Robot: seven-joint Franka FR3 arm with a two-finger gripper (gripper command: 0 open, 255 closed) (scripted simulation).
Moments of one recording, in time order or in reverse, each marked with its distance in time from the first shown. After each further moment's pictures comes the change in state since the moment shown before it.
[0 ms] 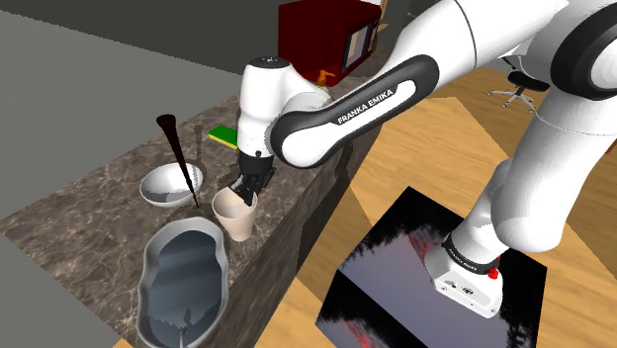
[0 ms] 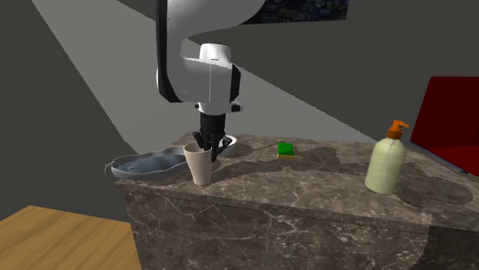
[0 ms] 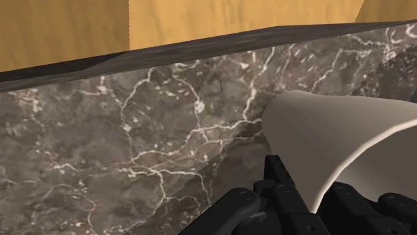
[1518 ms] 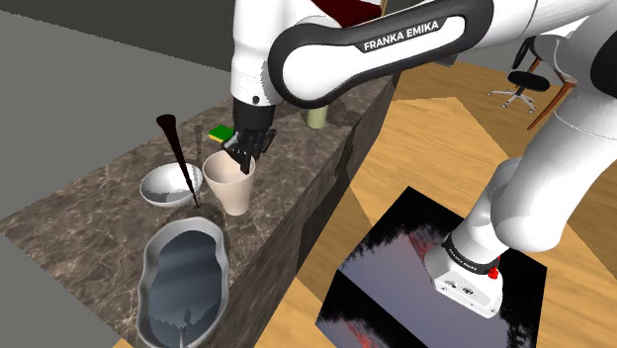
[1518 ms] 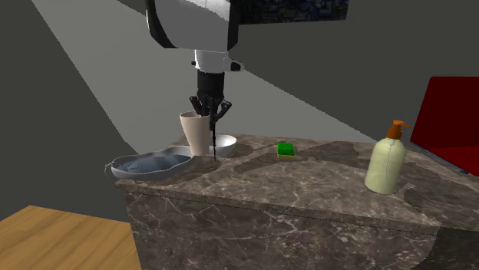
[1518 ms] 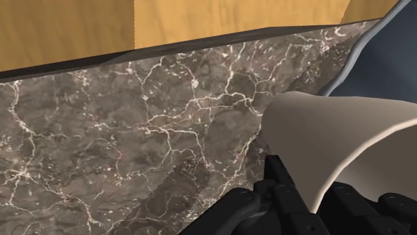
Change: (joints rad) arm -0.015 -0.121 0.007 0.161 0.055 -0.275 -0.022
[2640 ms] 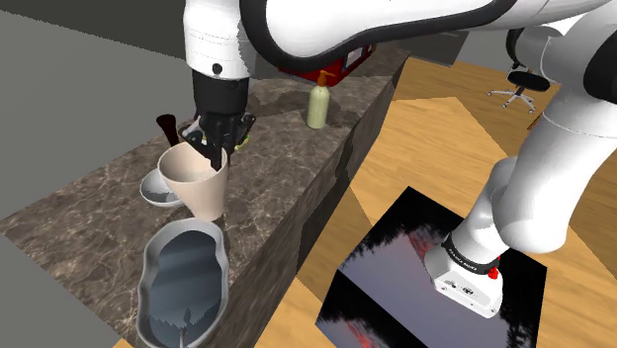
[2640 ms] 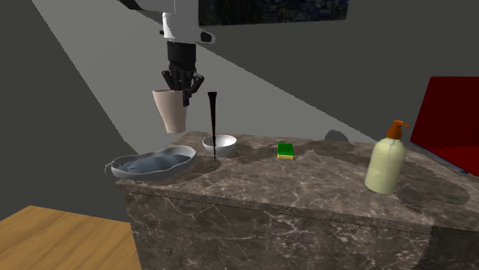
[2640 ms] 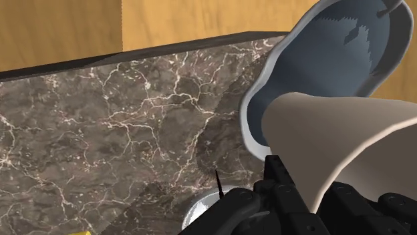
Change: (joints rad) arm 0.086 0.078 0.061 0.274 -0.068 -0.197 0.168
